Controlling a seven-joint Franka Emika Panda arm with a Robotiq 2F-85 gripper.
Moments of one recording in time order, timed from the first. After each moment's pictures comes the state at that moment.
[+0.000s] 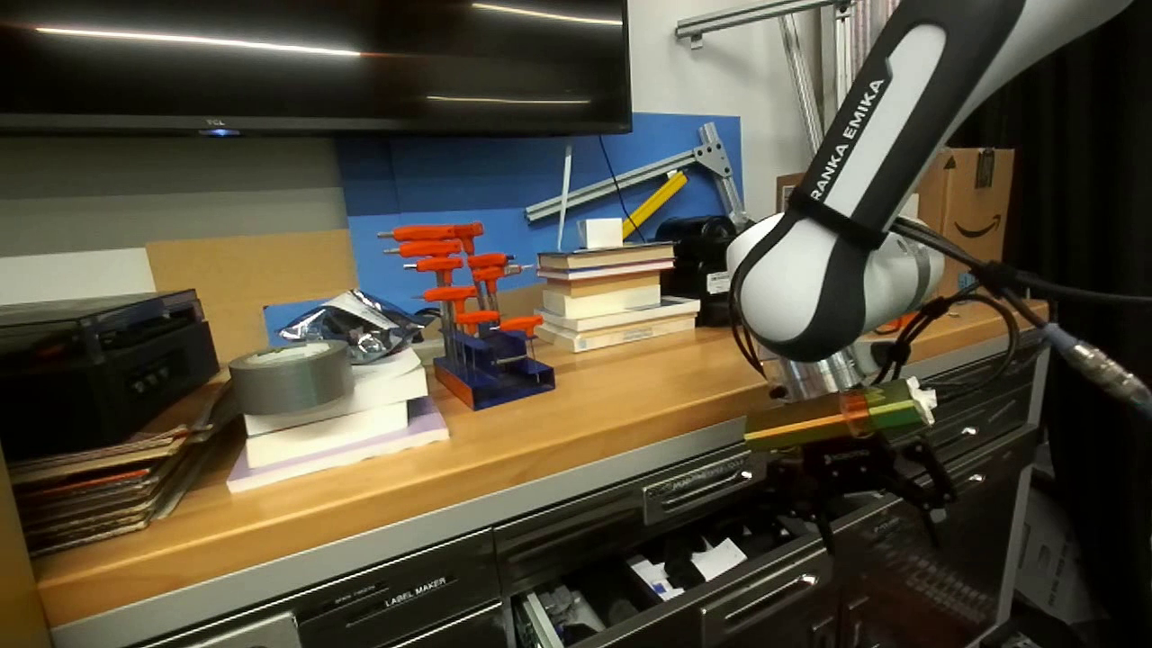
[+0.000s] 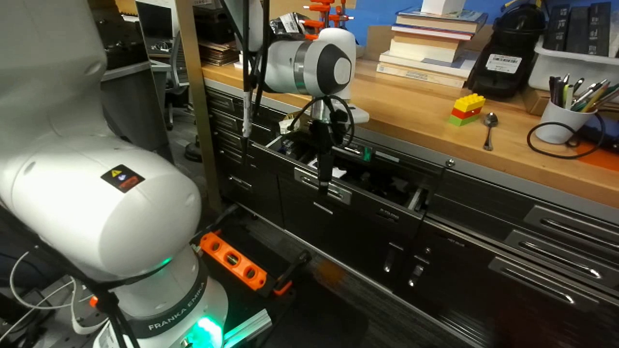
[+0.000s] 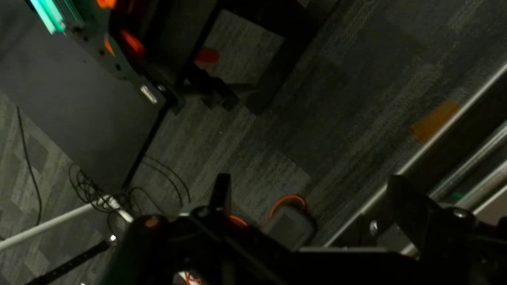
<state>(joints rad) 0.17 0.11 -0.19 -2.51 -0.21 2.26 1.06</state>
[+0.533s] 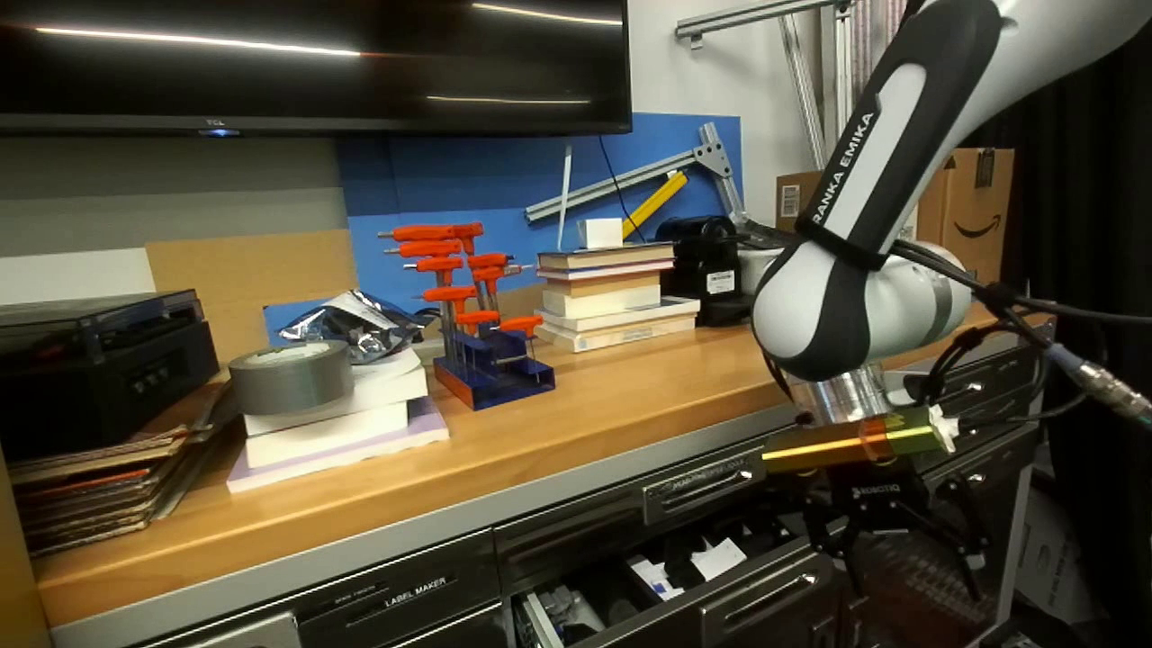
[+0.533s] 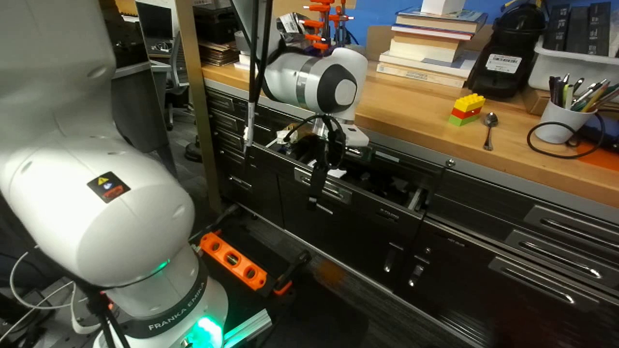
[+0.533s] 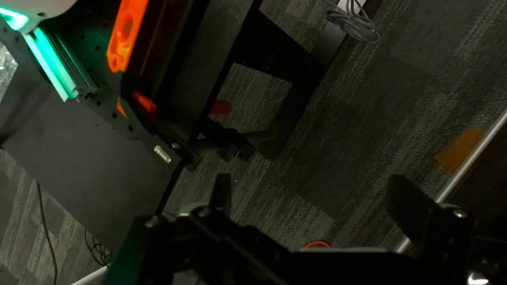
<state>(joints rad) 0.06 0.16 -0.12 -2.54 -0.08 2.26 1.04</state>
